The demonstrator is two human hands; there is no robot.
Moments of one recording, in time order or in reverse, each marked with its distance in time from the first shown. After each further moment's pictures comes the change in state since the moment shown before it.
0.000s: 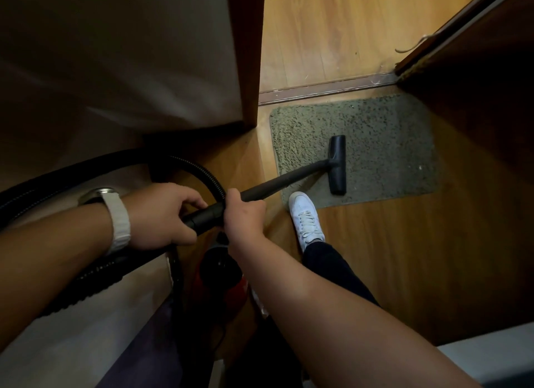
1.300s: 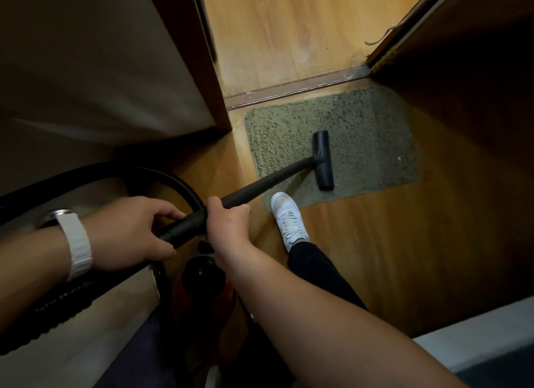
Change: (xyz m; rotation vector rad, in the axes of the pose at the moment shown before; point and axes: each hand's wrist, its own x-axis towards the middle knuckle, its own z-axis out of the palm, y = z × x) left_hand 0.003 0.047 -0.005 0.052 -0.004 -0.047; right_hand 0.003 -0.023 -0.039 0.085 -0.111 0.066
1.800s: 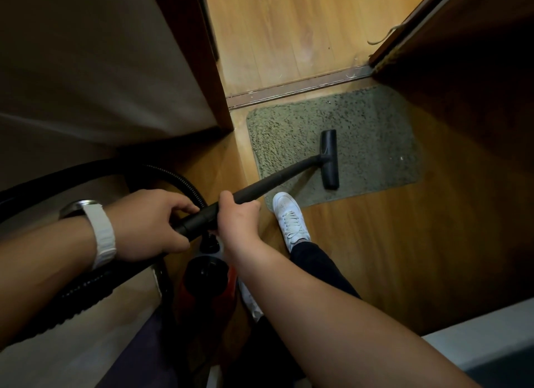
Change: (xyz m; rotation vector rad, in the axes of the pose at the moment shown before) left_hand 0.009 0.016 -0.004 0.043 -0.013 0.016; right_hand 0.012 -0.008 -0.011 0.024 0.063 -0.055
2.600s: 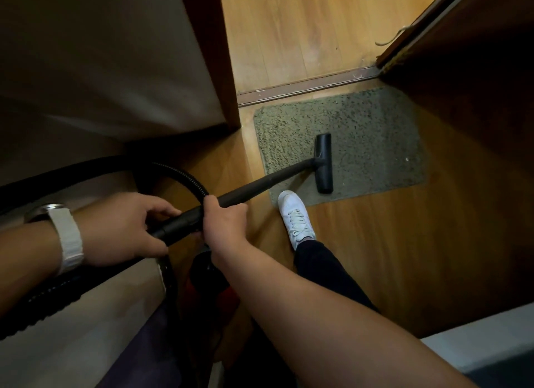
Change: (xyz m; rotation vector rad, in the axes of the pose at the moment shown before) left_hand -0.018 -0.051 0.007 -0.070 0.032 -0.012; right_hand -0.012 0.030 0.030 -0.064 -0.064 0.013
